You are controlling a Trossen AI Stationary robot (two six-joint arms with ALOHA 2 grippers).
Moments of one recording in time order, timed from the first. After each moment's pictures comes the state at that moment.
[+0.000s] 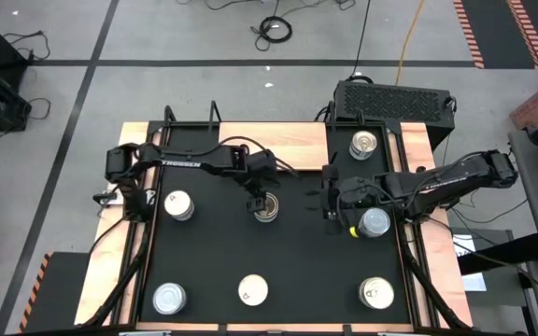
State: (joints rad) left arm 0.16 1.82 1.40 -0.72 0.10 0.04; right arm 0.16 1.14 0.81 -0.25 0.23 -0.12
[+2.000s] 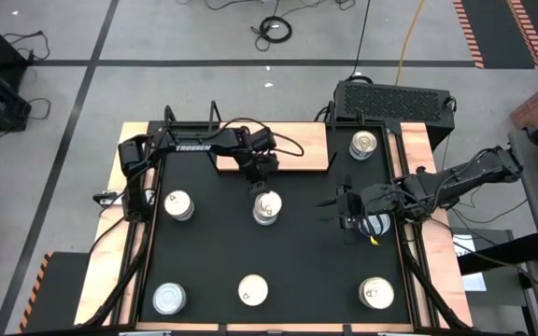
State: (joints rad) left arm 0.36 1.91 1.43 -0.70 0.59 0.09; right arm 0.29 1.01 0.81 -0.32 0.23 0.04
